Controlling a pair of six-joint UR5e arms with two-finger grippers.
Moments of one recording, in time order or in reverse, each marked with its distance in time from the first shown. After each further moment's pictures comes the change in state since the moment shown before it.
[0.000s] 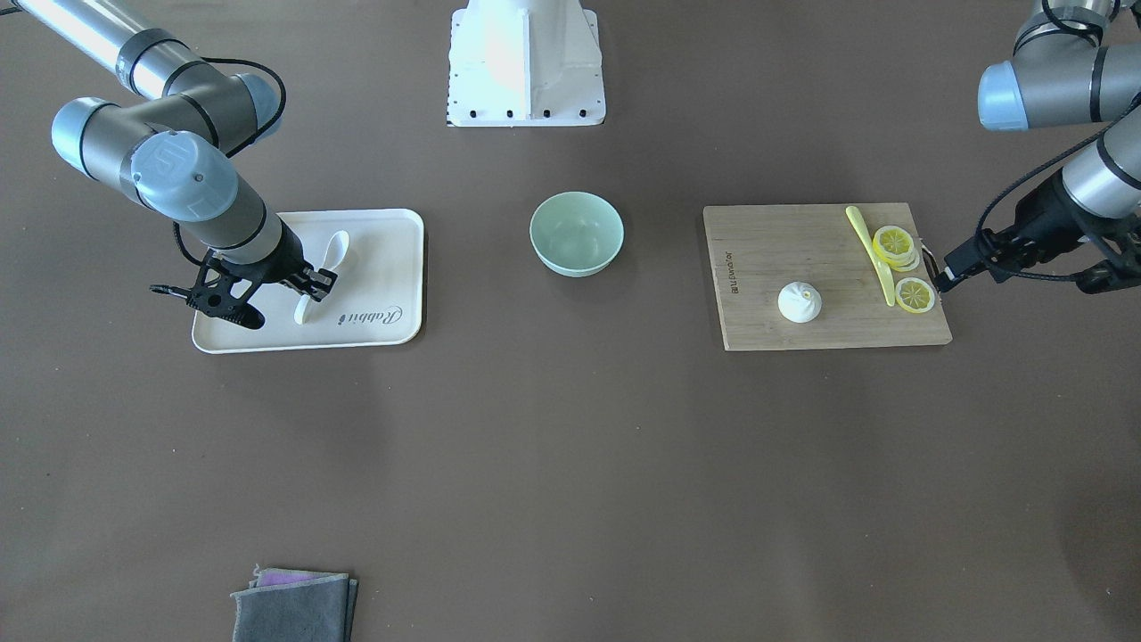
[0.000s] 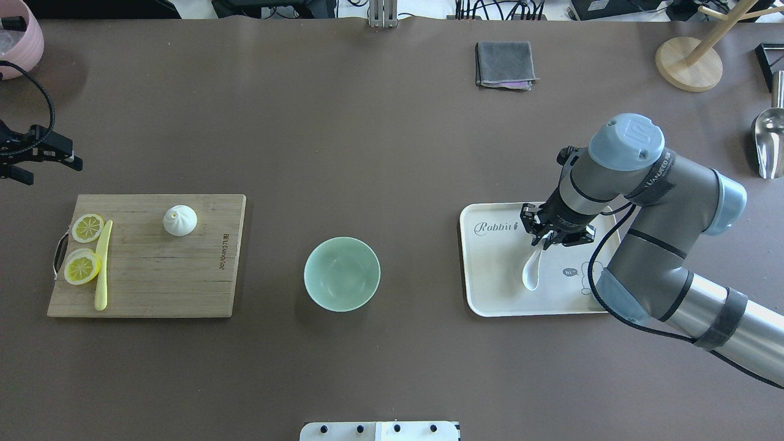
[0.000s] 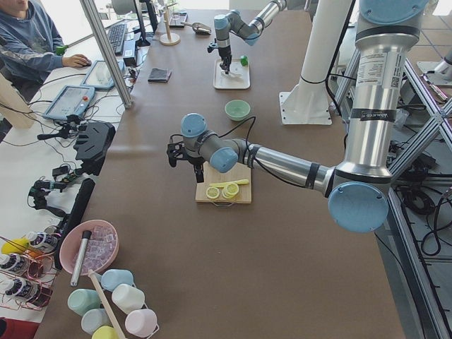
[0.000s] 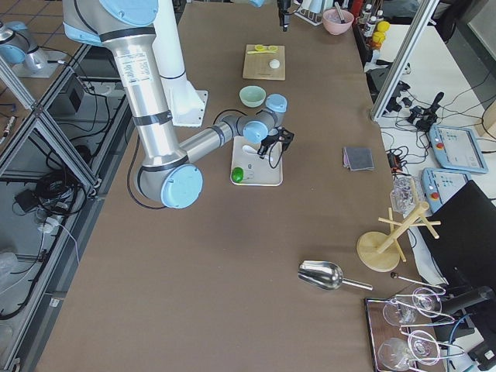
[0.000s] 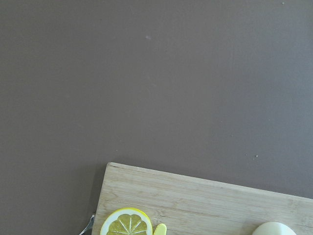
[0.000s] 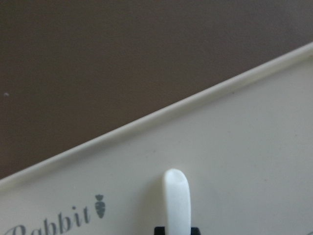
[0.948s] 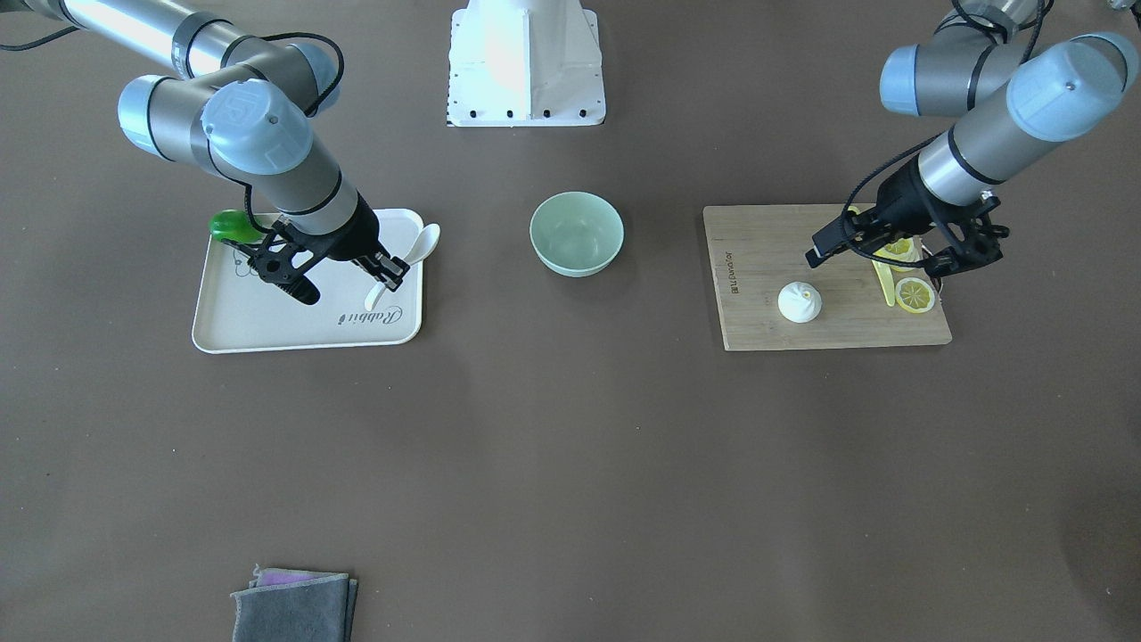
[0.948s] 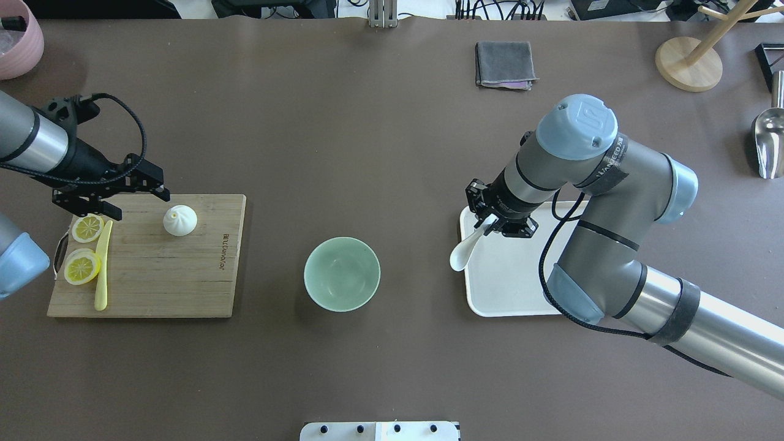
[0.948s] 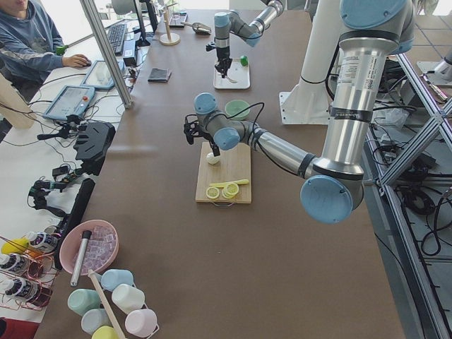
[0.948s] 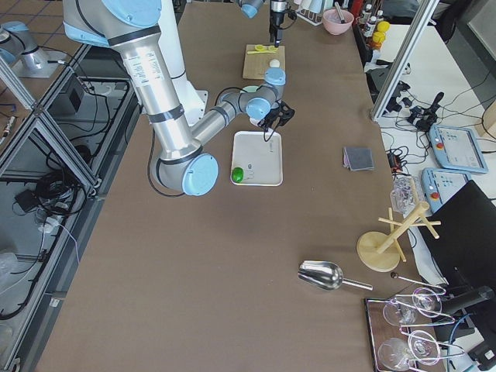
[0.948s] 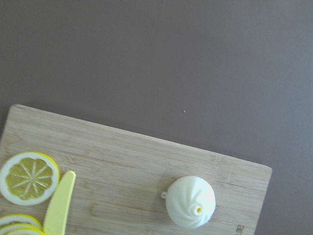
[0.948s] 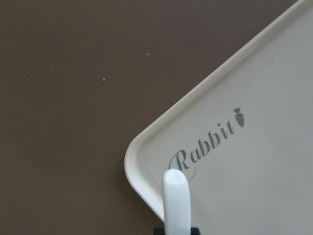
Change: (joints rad) left arm 0.244 -0.086 -0.075 0.000 0.037 -0.323; right arm -0.060 0.167 0.030 -0.016 -0.077 0.431
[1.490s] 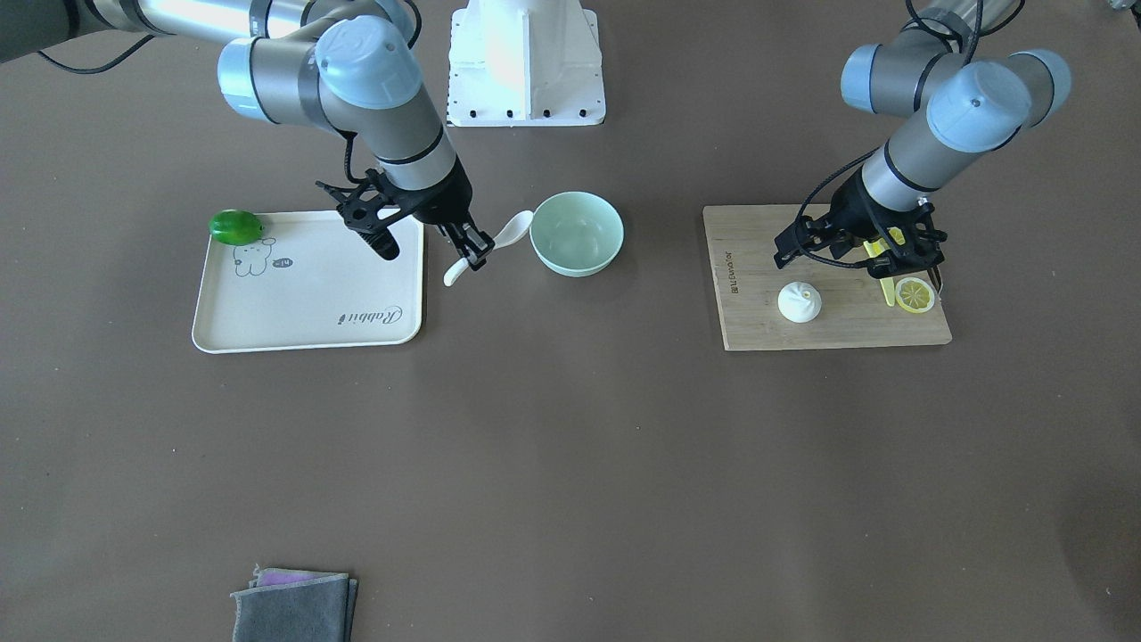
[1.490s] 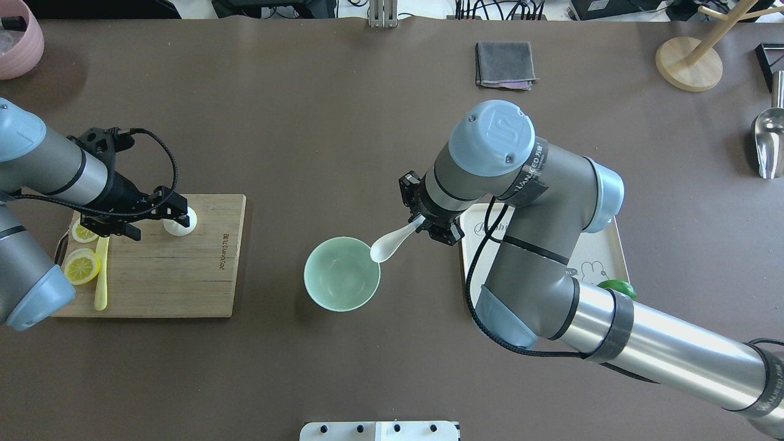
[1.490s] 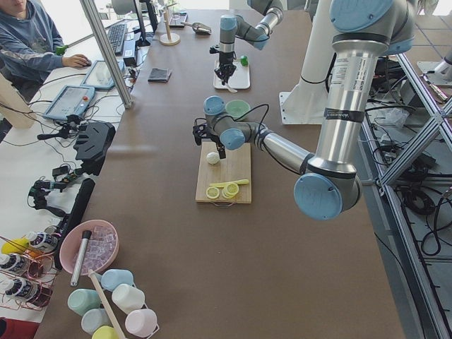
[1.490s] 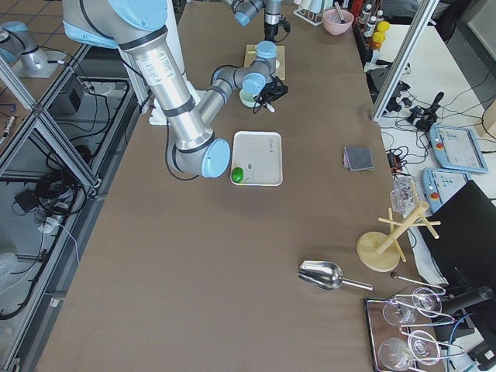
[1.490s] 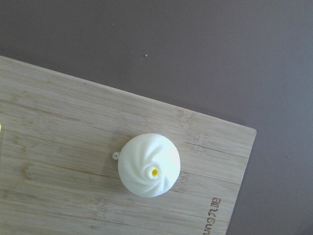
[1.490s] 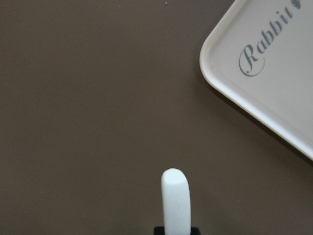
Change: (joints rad) left arm 0.073 0.010 0.027 0.001 0.094 0.049; right arm -0.097 0.199 0.007 -0.114 -0.146 0.288
